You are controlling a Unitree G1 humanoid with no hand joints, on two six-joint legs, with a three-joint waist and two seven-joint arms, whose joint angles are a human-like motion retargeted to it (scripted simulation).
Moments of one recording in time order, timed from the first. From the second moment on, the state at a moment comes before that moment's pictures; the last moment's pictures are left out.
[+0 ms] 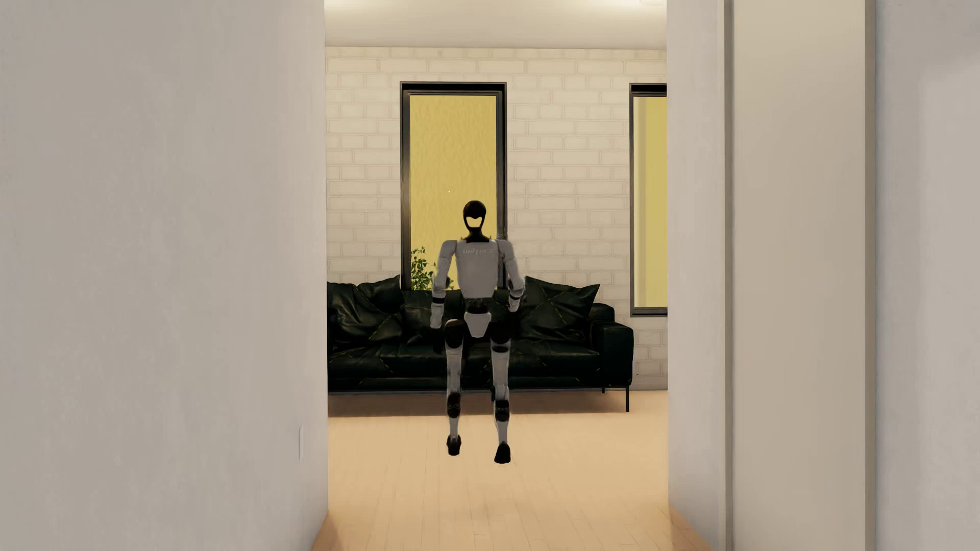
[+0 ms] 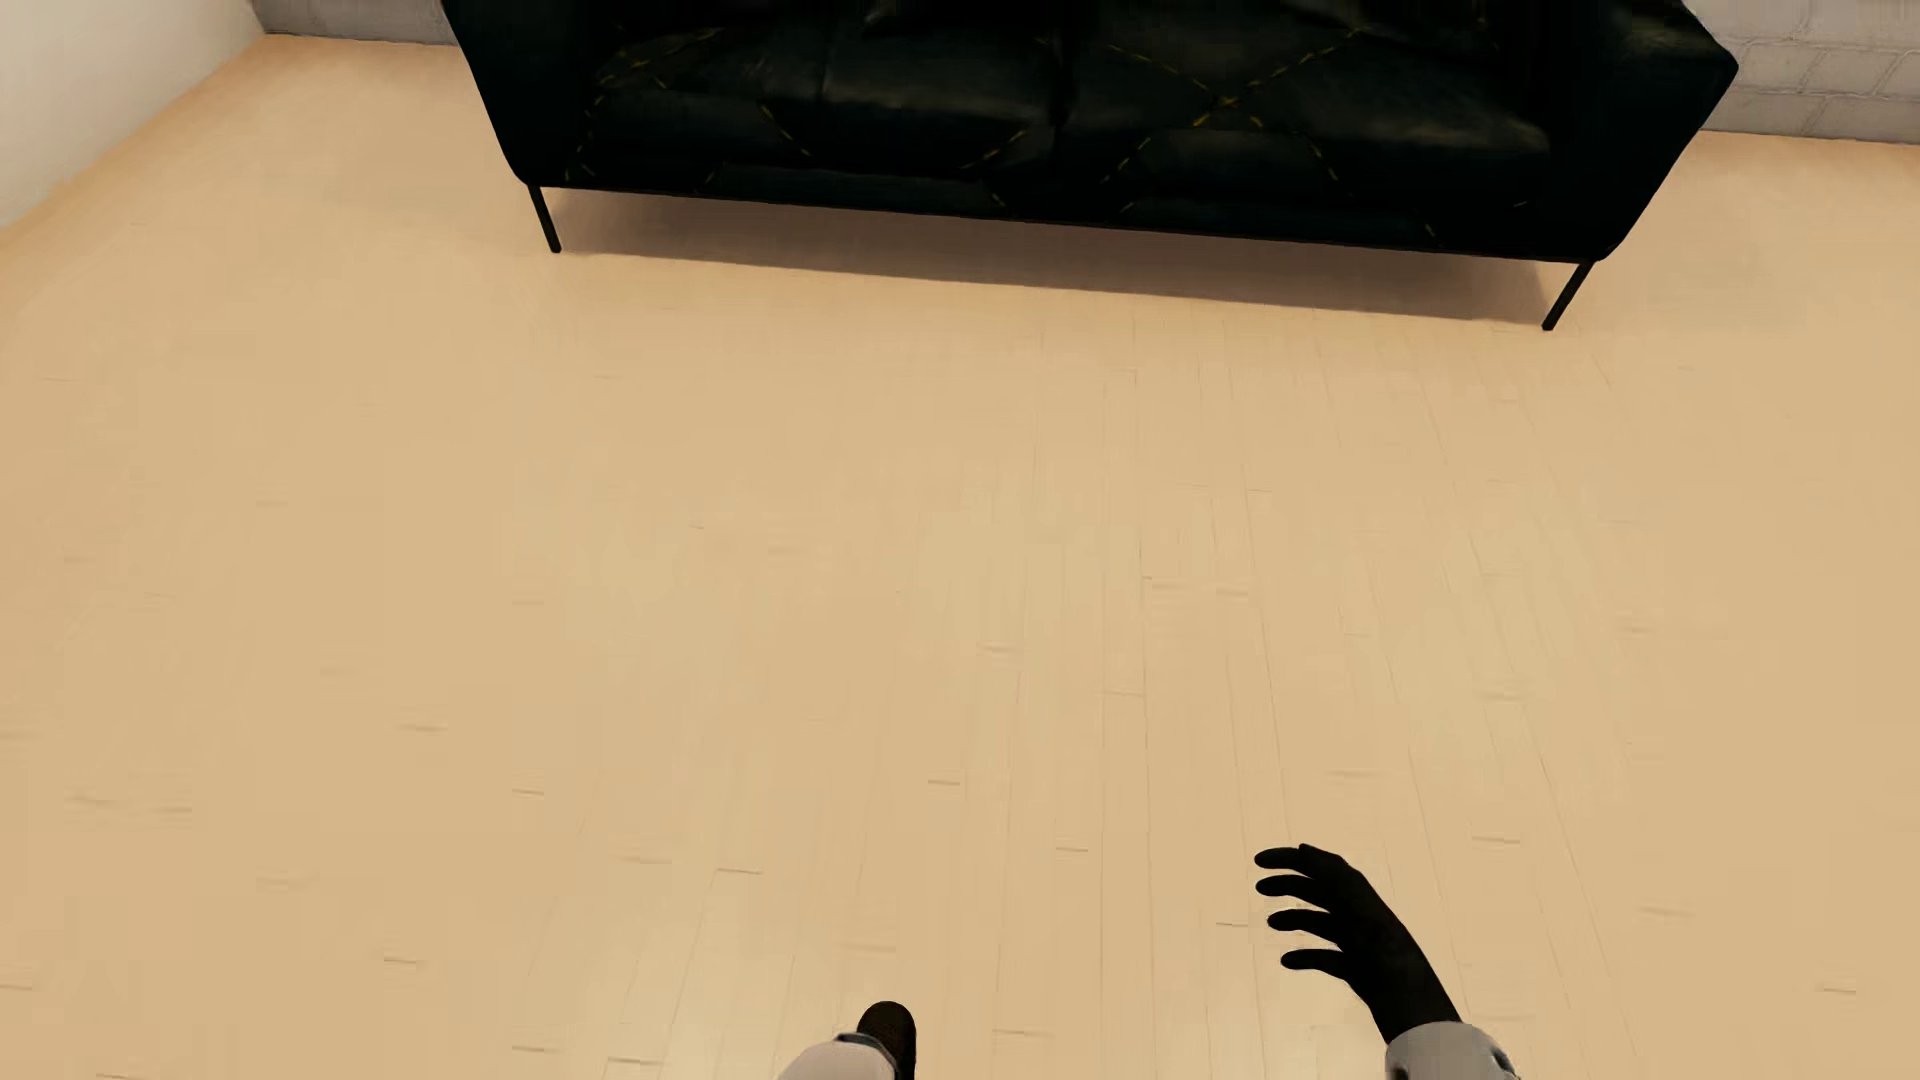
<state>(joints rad) -0.47 0.38 0.12 -0.01 0.01 -0.03 0.00 0.00 0.10 0.47 0.52 0.47 0.21 -0.27 -0.43 0.29 -0.26 0.00 0.00 -0.26 0.12 0.82 0.30 0.00 0.00 0.00 0.00 0.00 0.00</state>
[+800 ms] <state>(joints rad) 0.39 -0.54 -0.16 0.04 -0.15 -0.09 0.00 0.00 -0.02 0.81 0.76 0.21 0.43 0.02 0.11 0.26 -0.25 0.00 0.00 -0.33 0.06 0.45 0.97 0.00 0.00 0.00 0.00 0.00 0.00</state>
